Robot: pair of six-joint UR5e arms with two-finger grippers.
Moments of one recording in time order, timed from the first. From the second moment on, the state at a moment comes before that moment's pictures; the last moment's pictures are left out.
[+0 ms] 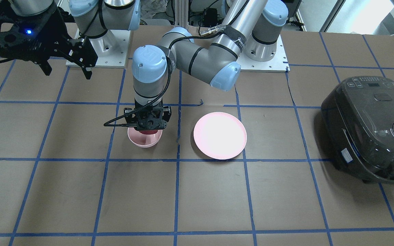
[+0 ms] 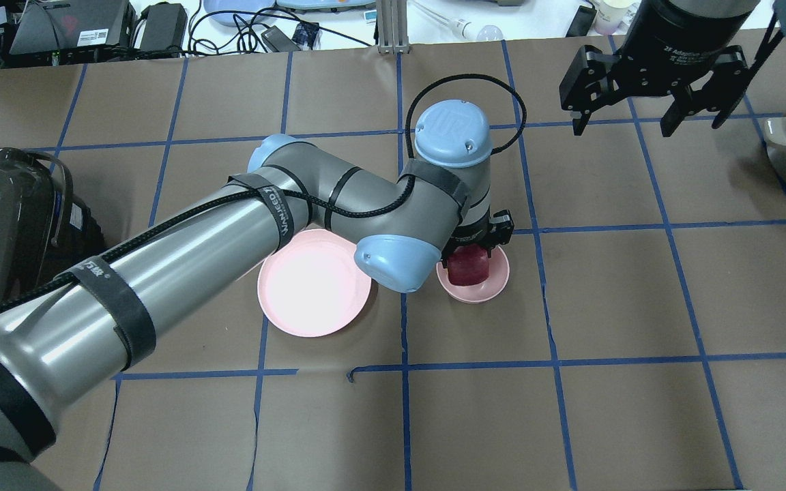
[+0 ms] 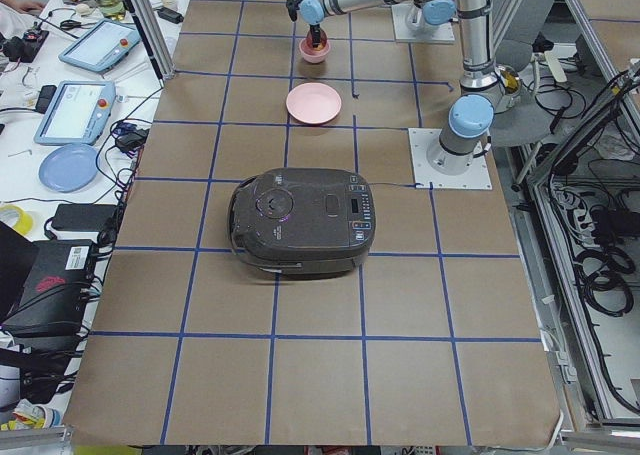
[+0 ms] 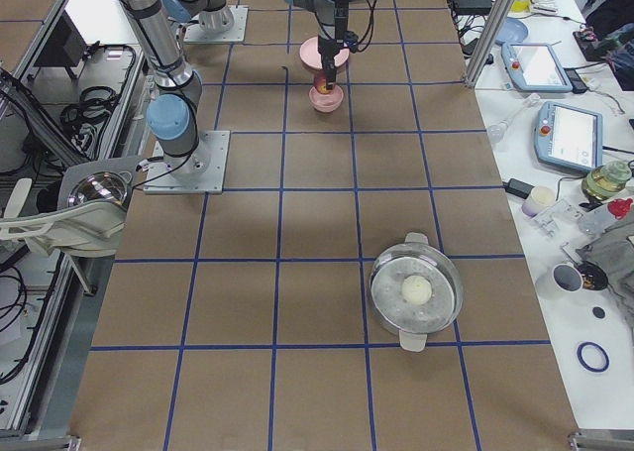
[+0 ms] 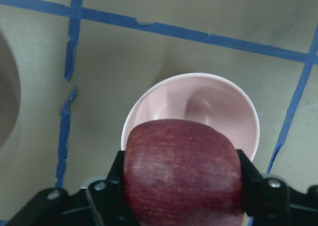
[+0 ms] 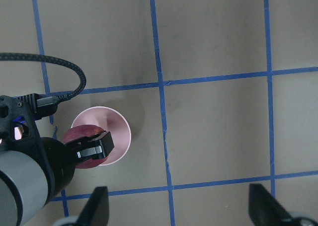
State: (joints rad) left arm -2.13 -2.05 -1.62 -0.98 1.46 -0.71; right arm 1.57 -1.59 1.48 -1.51 -1.58 0.08
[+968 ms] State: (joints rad) left arm -2.14 -2.11 -1.62 -0.91 1.46 -0.70; right arm 1.61 -1.56 1.49 -1.58 -1.59 0.09
